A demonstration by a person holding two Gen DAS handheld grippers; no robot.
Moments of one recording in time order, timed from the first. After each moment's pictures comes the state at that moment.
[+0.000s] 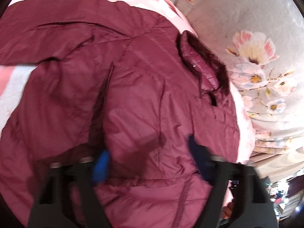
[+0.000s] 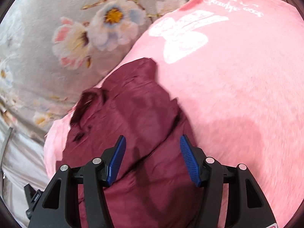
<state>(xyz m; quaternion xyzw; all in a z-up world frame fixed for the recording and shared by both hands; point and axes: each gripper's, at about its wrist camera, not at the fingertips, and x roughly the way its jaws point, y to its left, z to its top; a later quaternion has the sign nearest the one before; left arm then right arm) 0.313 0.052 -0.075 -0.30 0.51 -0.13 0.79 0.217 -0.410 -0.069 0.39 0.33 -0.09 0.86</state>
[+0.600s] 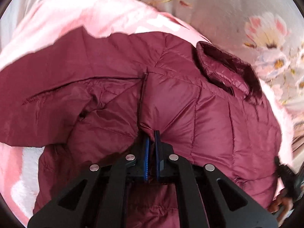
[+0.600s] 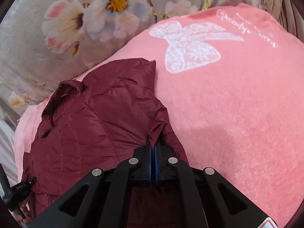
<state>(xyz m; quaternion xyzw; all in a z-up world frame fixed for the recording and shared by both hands) 0.360 0.045 -0.083 -0.12 0.46 -0.06 0.88 0.258 -0.393 -0.078 0.27 0.36 -0.14 0.88</state>
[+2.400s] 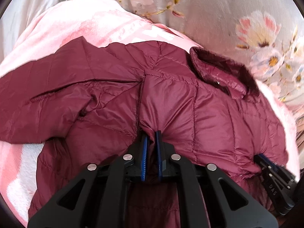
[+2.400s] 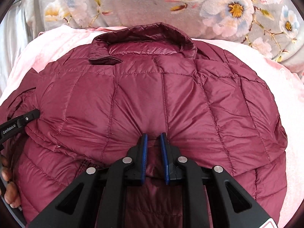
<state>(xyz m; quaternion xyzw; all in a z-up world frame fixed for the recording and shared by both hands) 0.346 0.050 -0.088 -0.13 0.41 -0.08 0.90 0.303 -0.196 -0.080 0.03 0.41 -0.04 0.91</state>
